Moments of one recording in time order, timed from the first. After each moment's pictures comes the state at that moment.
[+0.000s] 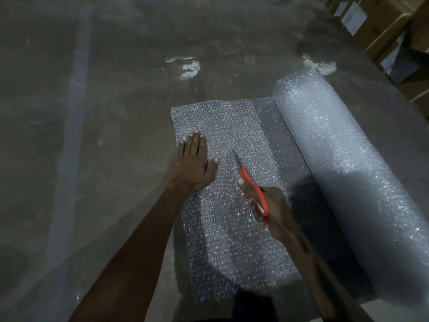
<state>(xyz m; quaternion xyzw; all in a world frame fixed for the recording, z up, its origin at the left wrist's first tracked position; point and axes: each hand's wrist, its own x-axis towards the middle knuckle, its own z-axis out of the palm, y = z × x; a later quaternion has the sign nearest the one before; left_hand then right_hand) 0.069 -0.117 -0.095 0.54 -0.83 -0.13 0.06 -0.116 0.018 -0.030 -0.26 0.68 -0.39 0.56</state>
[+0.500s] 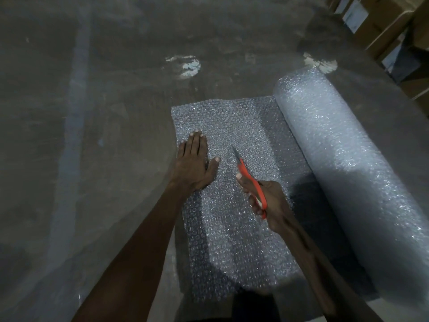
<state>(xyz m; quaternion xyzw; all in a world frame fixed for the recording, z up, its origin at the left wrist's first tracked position) 0.070 -0.116 -0.091 0.54 -0.83 -0.13 0.06 -0.115 0.006 -0.028 -0.26 0.69 -0.39 0.55</state>
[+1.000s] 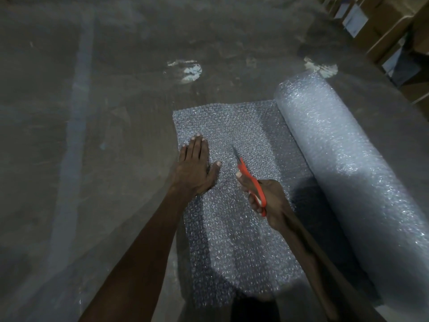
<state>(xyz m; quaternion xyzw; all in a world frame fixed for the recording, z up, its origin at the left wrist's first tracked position) 0.070 -0.117 -0.092 0.54 -0.83 -0.12 0.05 -0.116 -0.008 -0.027 -0.26 0.69 -0.39 0.56</state>
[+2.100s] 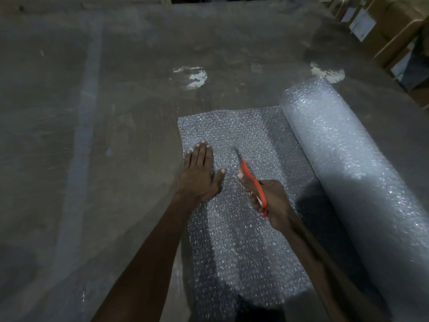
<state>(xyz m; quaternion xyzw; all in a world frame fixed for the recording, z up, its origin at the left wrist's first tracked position) 0.070 -0.117 -0.088 0.54 -0.83 -0.13 0.04 -0.115 -0.028 -0.032 -0.27 0.68 -0.39 0.56</state>
